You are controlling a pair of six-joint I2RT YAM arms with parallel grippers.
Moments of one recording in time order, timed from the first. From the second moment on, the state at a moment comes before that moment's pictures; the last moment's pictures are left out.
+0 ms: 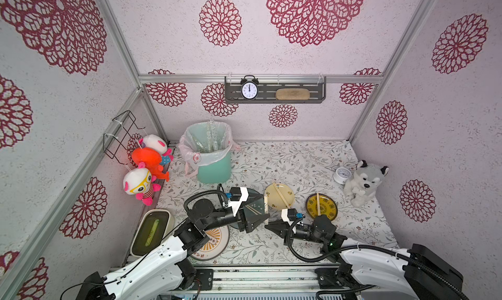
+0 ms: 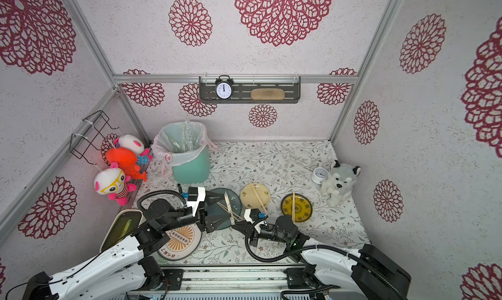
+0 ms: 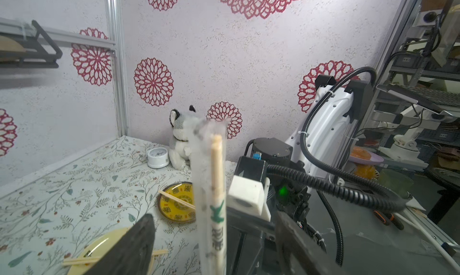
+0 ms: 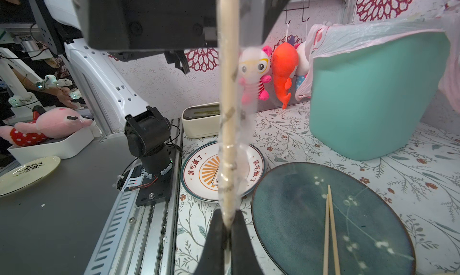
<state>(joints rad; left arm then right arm) -0.79 0.87 0.54 0.45 0.50 -0.16 0.94 1.04 0.20 0.85 -0.47 0.12</state>
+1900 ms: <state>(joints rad) -0.86 1.01 0.25 0.78 0.52 -0.27 0.97 1.13 0.22 0.87 -0.45 0.13</state>
